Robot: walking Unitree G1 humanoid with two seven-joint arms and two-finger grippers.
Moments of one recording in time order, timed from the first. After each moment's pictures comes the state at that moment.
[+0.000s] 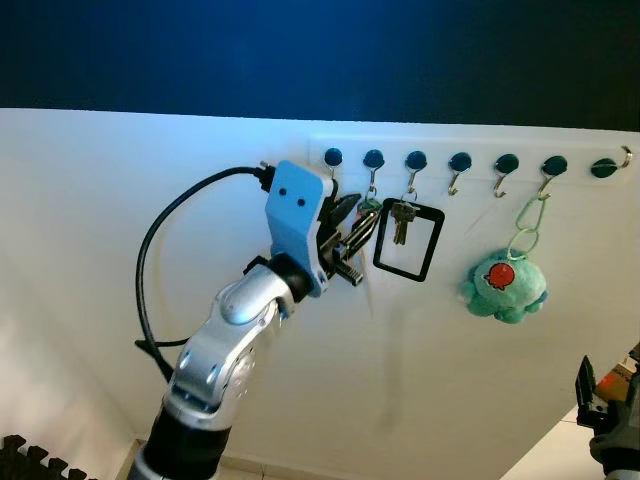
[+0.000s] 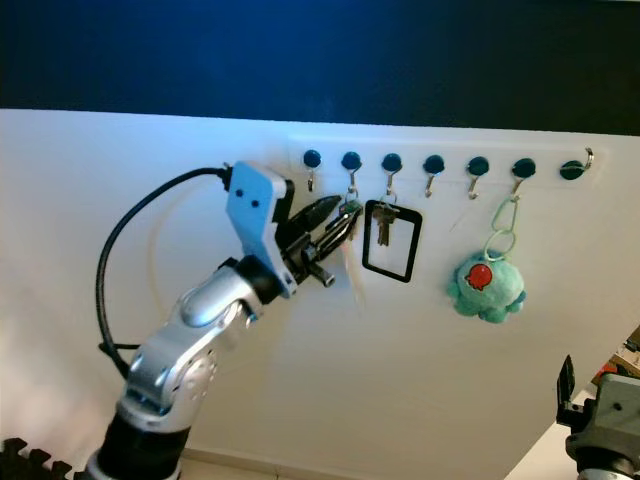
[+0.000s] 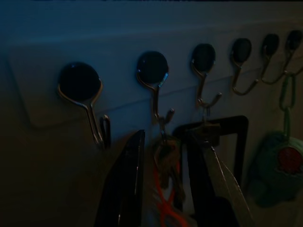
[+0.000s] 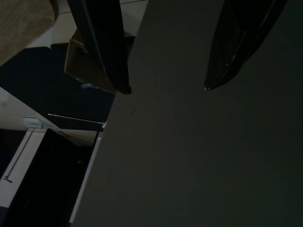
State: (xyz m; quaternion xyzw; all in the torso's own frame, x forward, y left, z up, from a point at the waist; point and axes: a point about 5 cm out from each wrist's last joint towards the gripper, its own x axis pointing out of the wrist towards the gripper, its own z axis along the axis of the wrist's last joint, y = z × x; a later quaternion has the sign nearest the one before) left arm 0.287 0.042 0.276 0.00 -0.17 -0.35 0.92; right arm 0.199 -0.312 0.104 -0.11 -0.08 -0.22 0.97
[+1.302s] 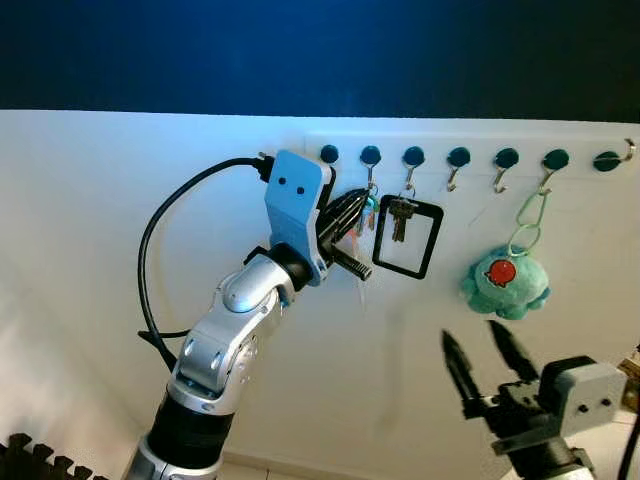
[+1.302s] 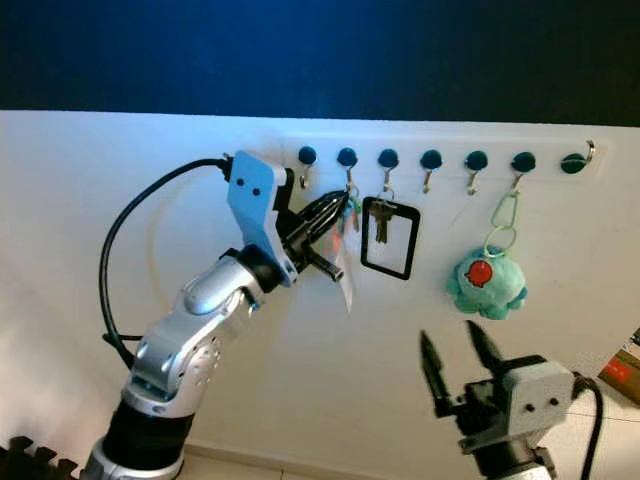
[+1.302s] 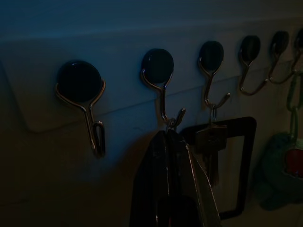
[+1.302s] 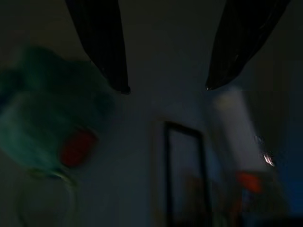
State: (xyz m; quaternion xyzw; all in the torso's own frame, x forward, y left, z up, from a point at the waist) left arm 0.291 0.046 0.279 -0.01 -0.17 -0.36 0.92; right arm 0.188 -0.180 0.170 0.00 -0.15 0.13 0.98
